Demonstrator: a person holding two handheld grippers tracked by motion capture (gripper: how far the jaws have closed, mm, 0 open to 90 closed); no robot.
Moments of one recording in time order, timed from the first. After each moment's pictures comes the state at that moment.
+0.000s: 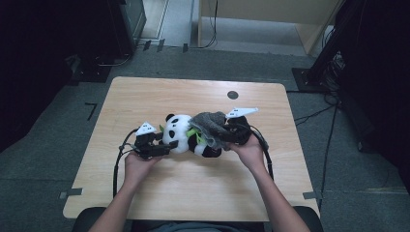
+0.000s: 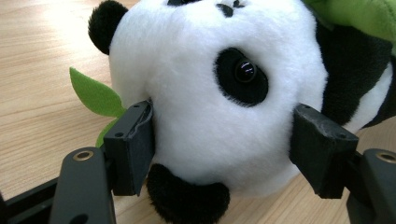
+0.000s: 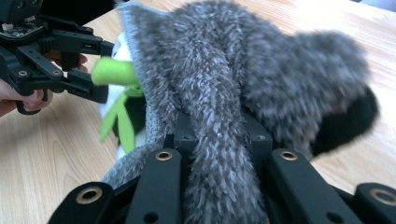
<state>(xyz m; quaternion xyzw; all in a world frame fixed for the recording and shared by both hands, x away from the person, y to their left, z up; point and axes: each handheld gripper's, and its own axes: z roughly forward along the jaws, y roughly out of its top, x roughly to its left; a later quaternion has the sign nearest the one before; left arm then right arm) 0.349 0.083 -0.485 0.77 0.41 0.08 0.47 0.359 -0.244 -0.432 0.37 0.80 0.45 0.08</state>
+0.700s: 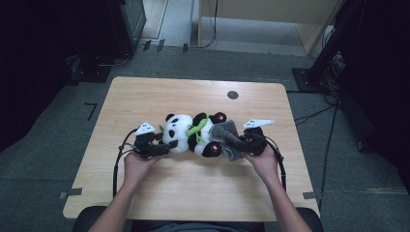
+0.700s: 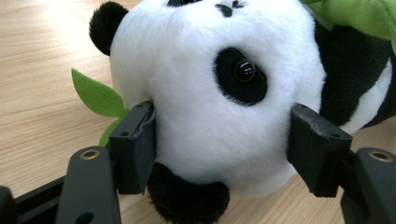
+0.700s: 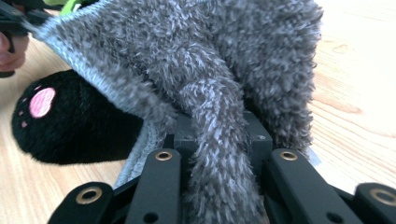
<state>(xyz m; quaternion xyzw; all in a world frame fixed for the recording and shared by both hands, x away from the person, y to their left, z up) 0.350 0.084 -0.485 0.77 0.41 0.08 0.48 0.338 -0.293 -0.457 0.42 0.80 0.43 0.07</state>
